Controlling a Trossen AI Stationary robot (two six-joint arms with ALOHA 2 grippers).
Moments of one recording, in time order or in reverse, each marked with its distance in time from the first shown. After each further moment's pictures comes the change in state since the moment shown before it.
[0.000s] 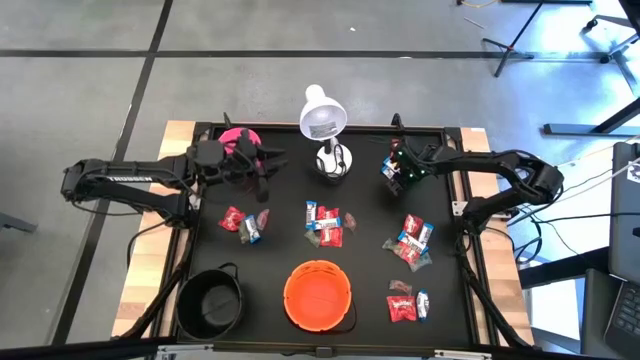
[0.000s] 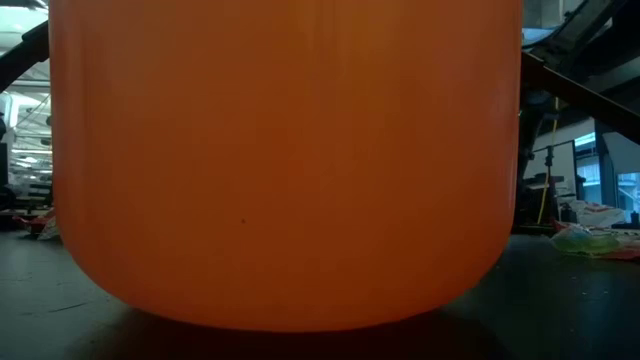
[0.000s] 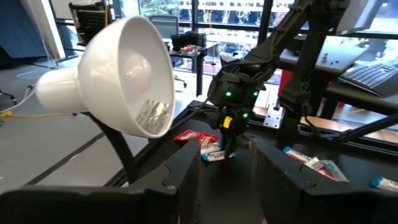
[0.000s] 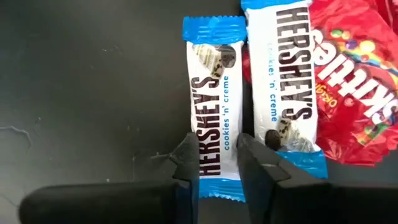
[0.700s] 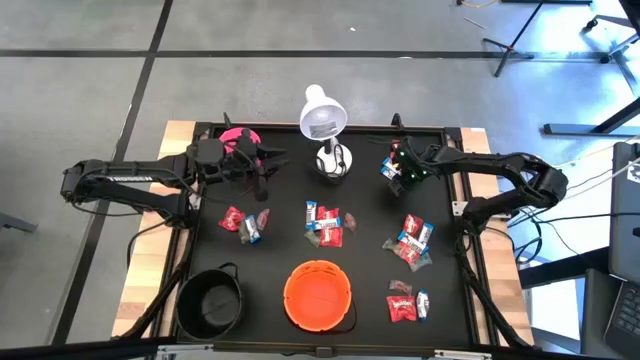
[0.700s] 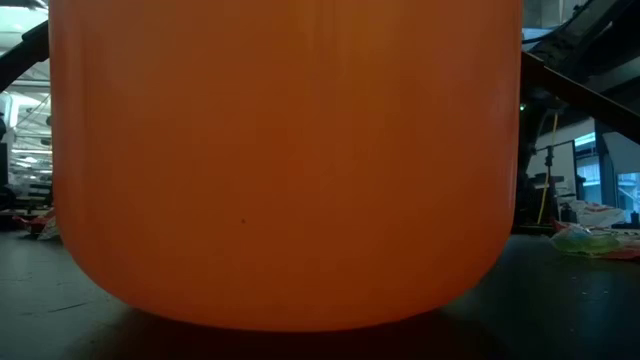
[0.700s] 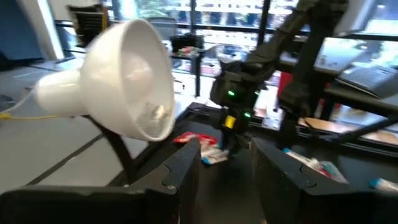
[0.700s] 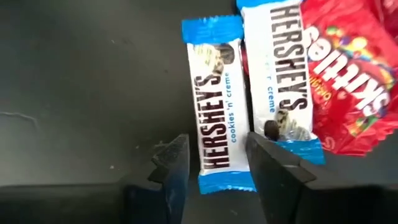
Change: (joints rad) left arm 0.025 0.000 0.000 0.010 0.016 0.003; right arm 0.000 -0.043 -0.003 -0.030 0.015 -0.020
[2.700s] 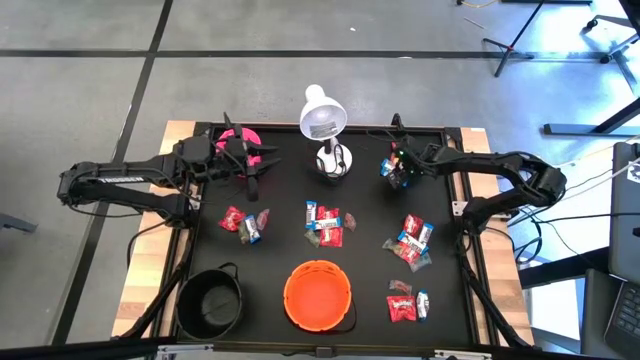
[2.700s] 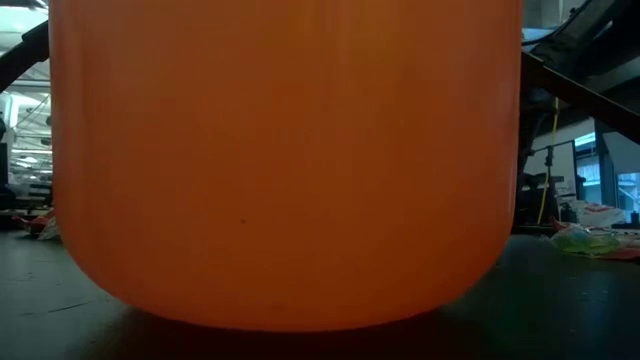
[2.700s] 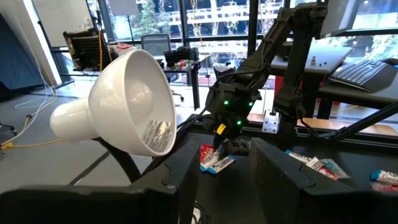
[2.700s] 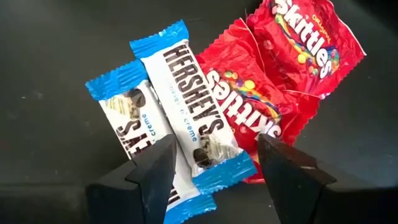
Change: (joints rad) left arm 0.000 -0.079 0.000 -0.032 0.044 0.109; right arm 0.000 0.005 -0.001 0.055 0.243 0.081
